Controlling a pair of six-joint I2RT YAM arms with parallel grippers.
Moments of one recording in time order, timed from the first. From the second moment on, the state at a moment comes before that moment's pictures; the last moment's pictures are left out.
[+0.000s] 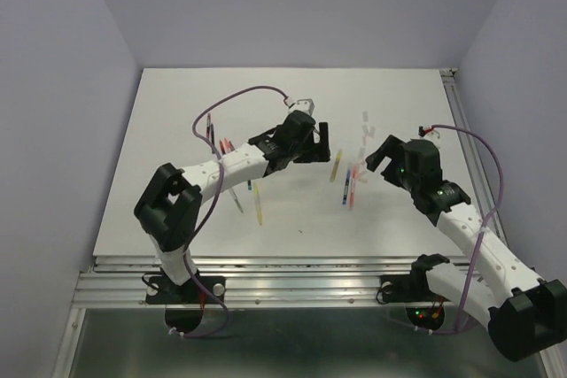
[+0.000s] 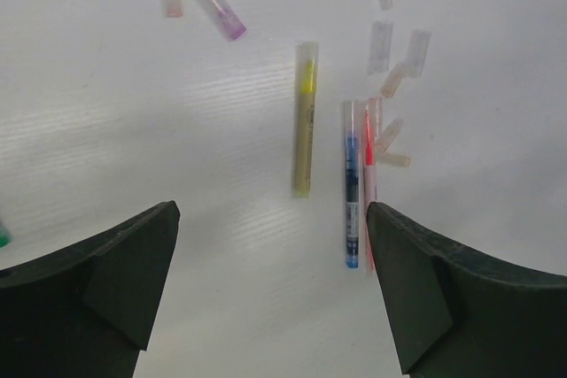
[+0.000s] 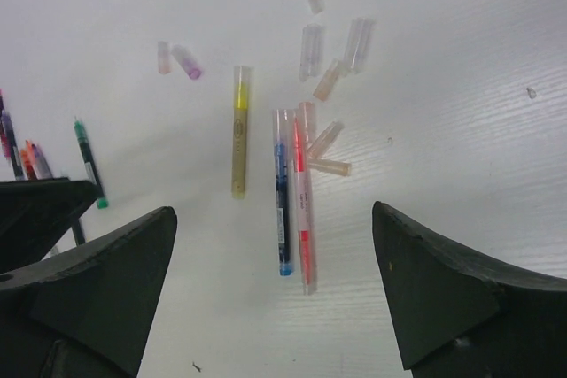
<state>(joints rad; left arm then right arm) -0.80 1.68 1.23 -0.22 -0.15 -0.65 0.31 0.95 0.67 -0.32 0.19 0.72</state>
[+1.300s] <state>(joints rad) -0.90 2.33 1.89 -0.58 -0.27 -0.51 0.31 0.76 0.64 -0.37 0.27 0.74</state>
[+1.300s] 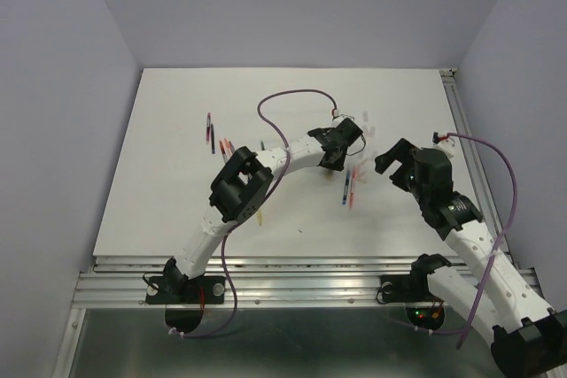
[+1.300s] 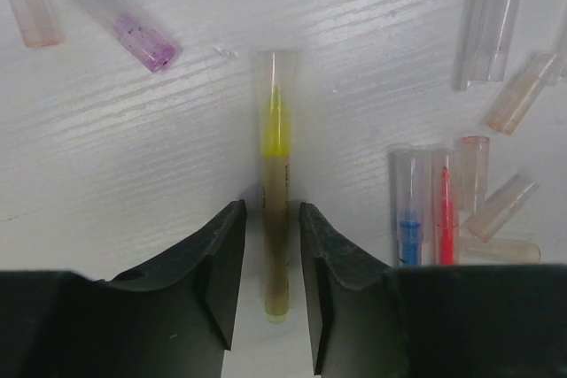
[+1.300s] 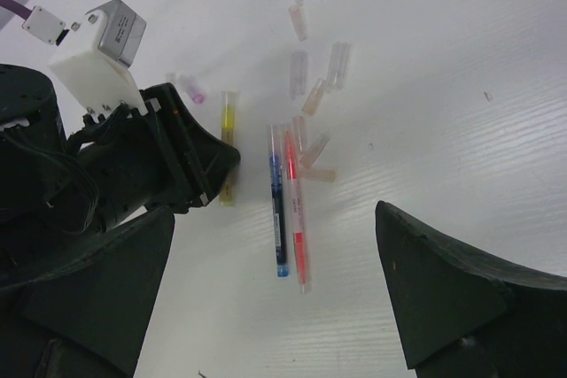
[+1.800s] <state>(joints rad) -0.91 2.32 1.88 -0.58 -0.31 -0.52 0.31 0.72 0.61 -0.37 0.29 0.76</state>
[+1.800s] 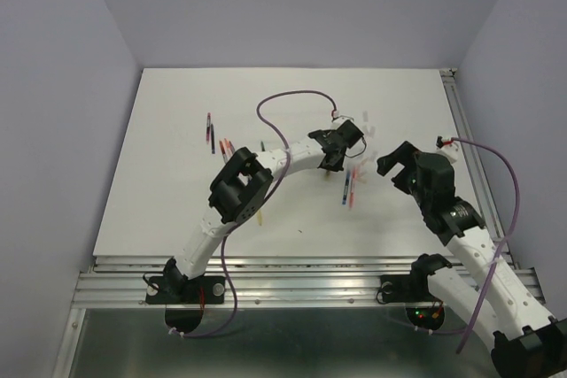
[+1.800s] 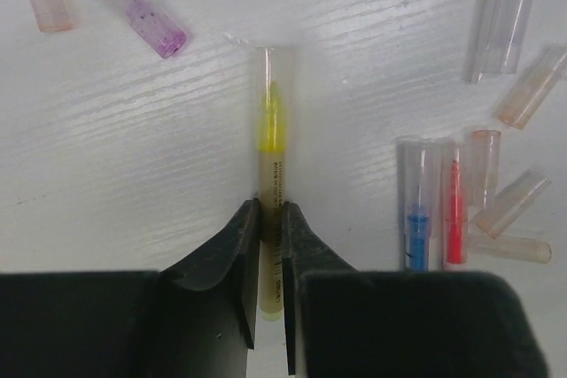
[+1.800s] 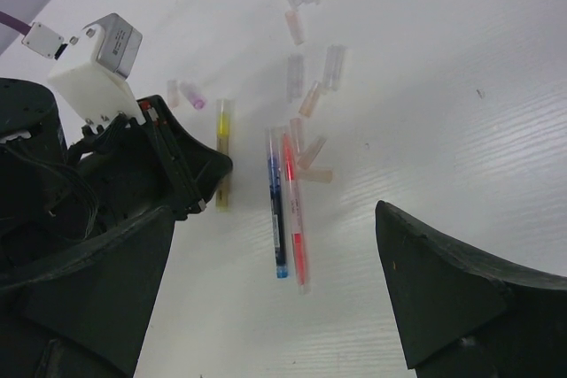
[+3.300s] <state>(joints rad) -0.95 0.93 0.34 0.19 0.01 -0.81 0.80 1.37 0.53 0.53 -0.15 1.02</state>
